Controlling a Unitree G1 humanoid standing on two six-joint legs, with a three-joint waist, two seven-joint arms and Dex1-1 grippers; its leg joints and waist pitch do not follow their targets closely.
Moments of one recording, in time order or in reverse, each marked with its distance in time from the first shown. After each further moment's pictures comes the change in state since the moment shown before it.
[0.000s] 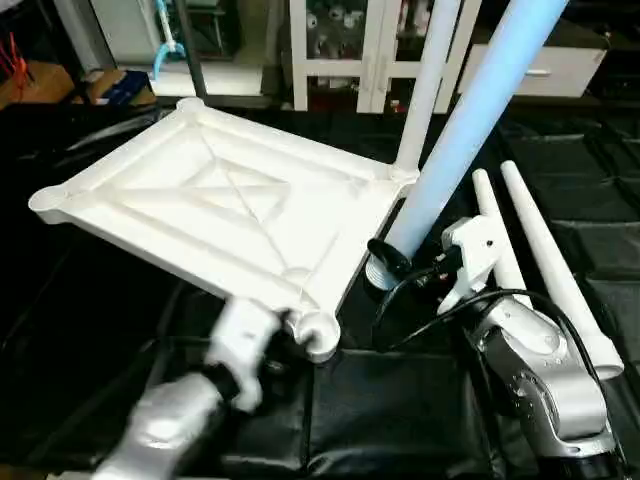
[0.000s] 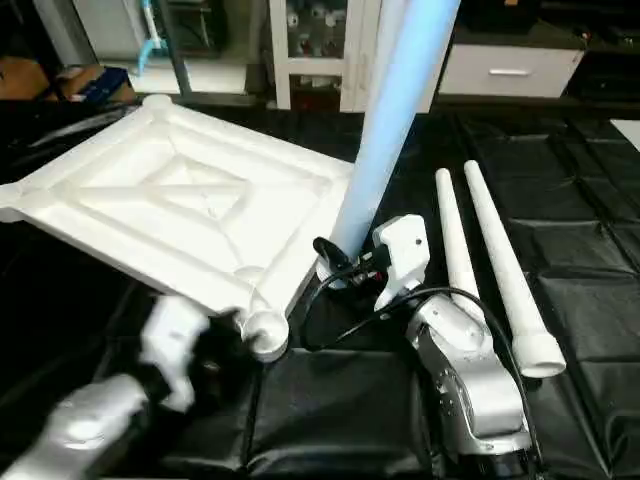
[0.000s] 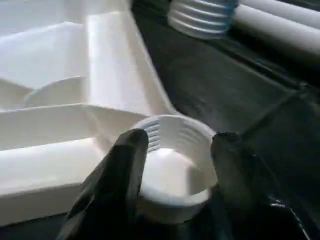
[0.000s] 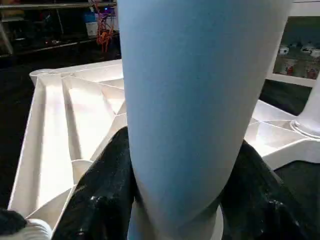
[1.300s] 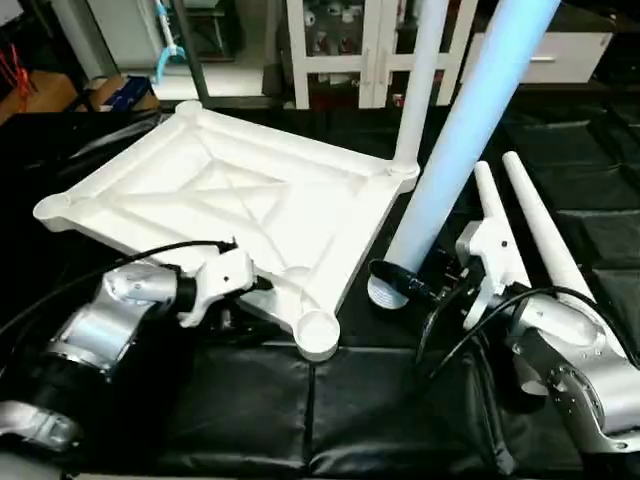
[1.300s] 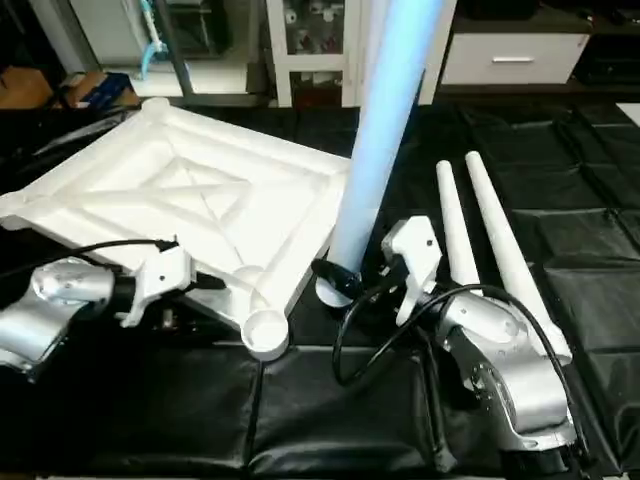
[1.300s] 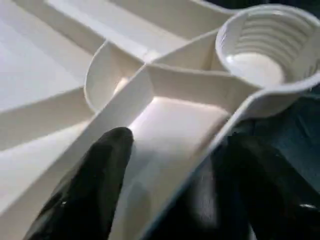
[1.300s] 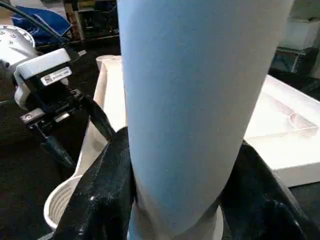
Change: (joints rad) left arm -0.619 0.340 -0.054 0.762 0.071 -0.393 -0.679; right arm -0.005 -0.175 0.002 -0.051 0.112 0.067 0.234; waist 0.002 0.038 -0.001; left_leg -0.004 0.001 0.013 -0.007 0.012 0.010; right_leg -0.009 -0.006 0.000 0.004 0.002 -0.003
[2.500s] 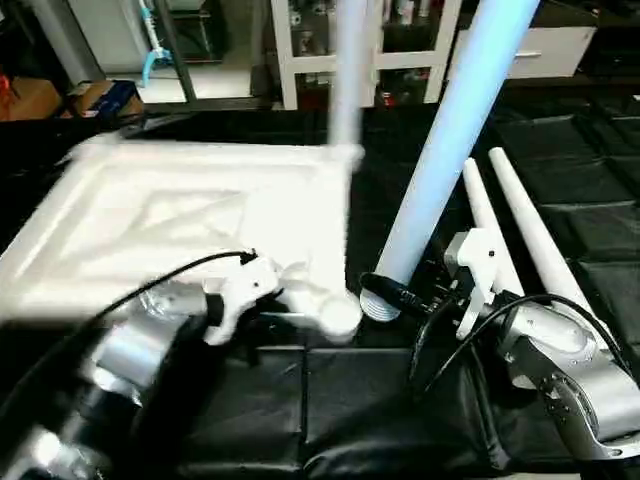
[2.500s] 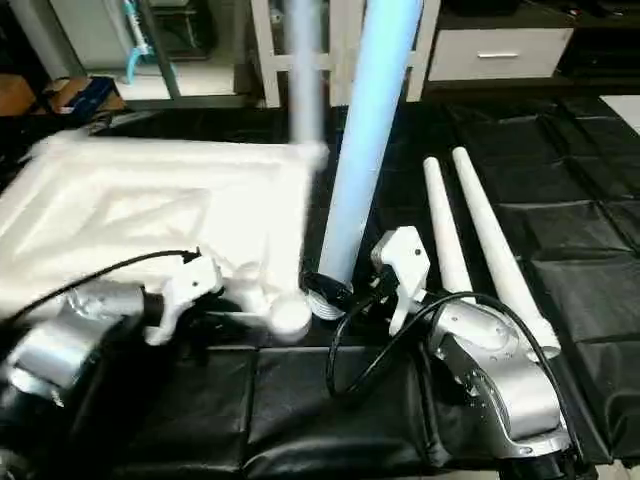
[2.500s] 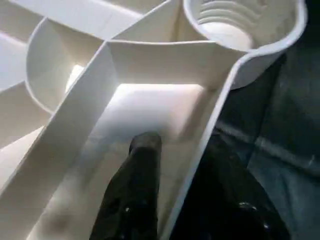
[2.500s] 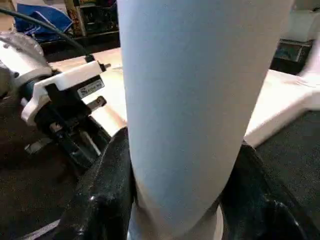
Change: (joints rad) left arm 0.132 -0.142 0.052 -0.335 0.063 0.571 0.167; right arm 0.018 -0.001 0.035 -0.005 -0.003 0.000 0.008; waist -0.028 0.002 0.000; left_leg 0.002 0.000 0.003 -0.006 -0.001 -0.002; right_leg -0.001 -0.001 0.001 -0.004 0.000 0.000
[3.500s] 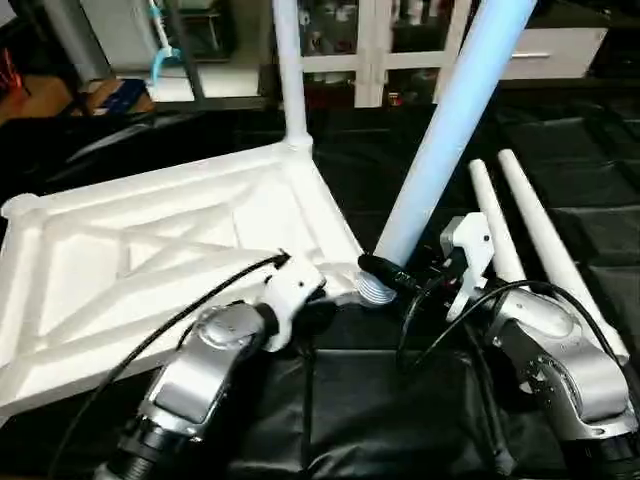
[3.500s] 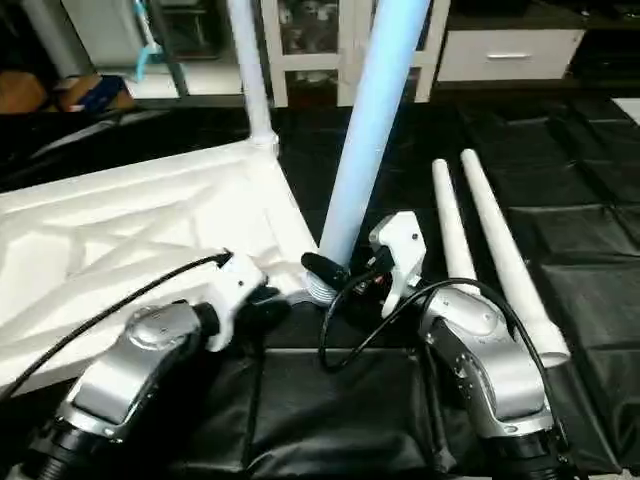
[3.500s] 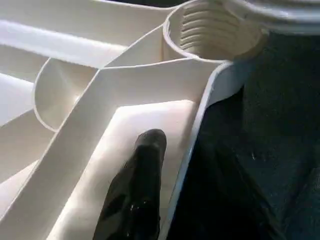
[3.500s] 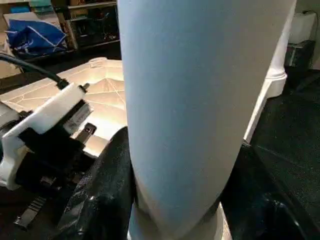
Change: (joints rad) left arm 0.093 -0.199 -0.026 -0.115 0.049 -0.015 0.312; right arm -0.065 0.051 -0.015 0.077 0.015 0.004 -0.041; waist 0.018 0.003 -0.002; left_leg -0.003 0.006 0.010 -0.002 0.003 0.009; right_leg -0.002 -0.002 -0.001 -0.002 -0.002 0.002
